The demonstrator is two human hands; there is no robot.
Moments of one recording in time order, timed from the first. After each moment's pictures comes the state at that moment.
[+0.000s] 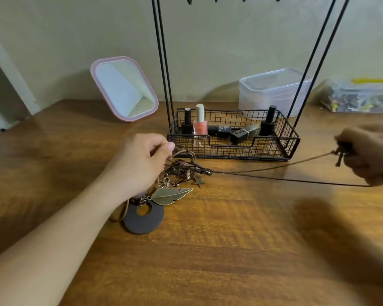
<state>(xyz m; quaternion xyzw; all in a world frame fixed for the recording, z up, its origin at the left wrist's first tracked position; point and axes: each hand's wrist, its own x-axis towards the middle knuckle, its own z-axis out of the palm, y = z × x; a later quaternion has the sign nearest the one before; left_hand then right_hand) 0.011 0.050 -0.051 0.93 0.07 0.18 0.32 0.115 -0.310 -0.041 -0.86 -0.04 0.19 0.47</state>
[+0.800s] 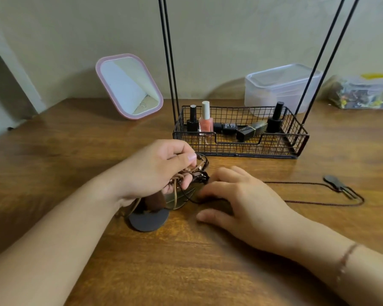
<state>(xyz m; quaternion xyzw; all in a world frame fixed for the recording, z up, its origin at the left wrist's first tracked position) -0.003 0.037 -0.034 0.86 0.00 -0.05 0.51 0.035 -0.162 -0.071 -0.87 -0.46 0.00 0.18</state>
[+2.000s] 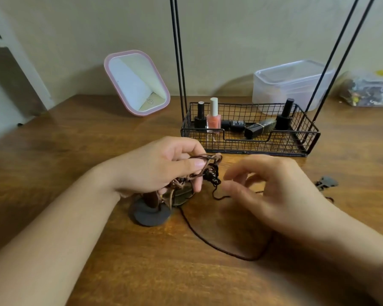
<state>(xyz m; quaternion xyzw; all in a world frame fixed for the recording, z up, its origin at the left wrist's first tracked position) -0.006 0.052 -0.026 0.88 -0.09 -0.11 0.45 0.029 -0.178 -0.053 -0.82 -0.45 -0.03 0.35</state>
